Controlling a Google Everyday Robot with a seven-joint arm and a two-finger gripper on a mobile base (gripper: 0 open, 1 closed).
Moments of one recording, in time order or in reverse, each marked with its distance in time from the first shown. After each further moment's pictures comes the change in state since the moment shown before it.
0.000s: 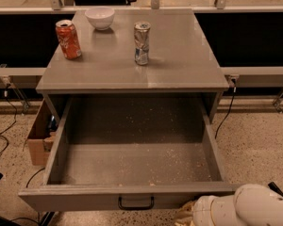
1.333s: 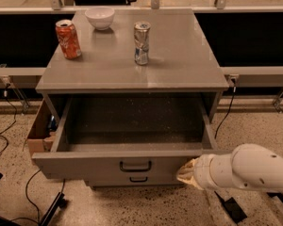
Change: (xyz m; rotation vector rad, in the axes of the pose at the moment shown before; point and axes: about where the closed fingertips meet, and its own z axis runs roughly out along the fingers) arm -0.021 -0.119 -0.022 0.160 0.014 -0.047
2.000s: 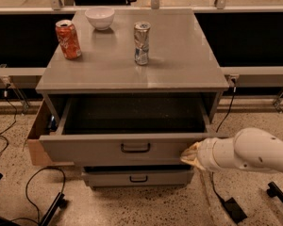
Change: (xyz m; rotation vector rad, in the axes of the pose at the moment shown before) arm 0.015 -0.067 0.010 0.073 -0.029 0.017
